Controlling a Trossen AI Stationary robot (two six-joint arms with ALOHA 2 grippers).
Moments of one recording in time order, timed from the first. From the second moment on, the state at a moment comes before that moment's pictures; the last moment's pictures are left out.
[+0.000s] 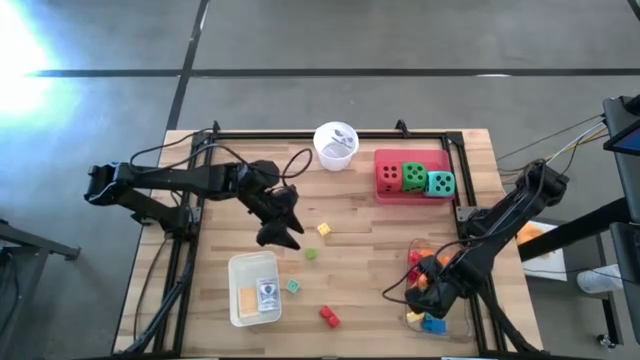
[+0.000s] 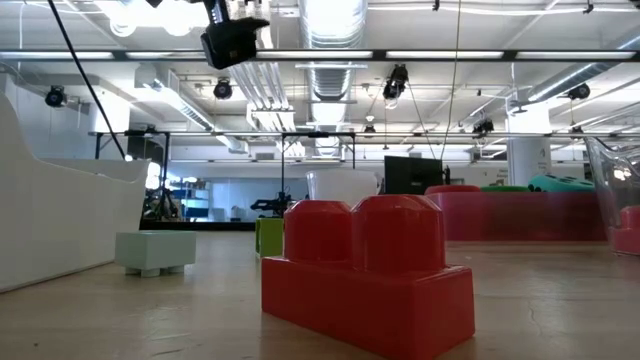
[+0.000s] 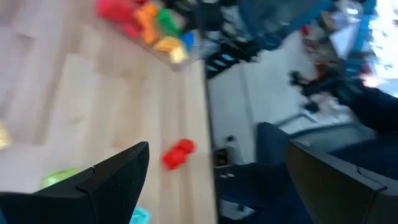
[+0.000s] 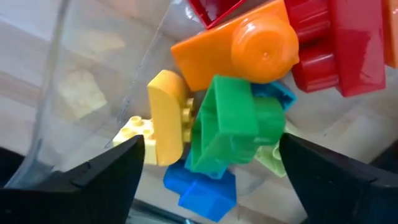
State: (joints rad) left arm 0.05 1.32 1.06 -0.34 0.63 -0.53; right arm 0.82 1.43 0.88 -0.80 -0.09 2.04
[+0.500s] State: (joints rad) left arm 0.00 1.37 1.06 -0.50 0.28 -0.46; right arm 0.82 1.43 1.09 -0.92 -0.15 1.96
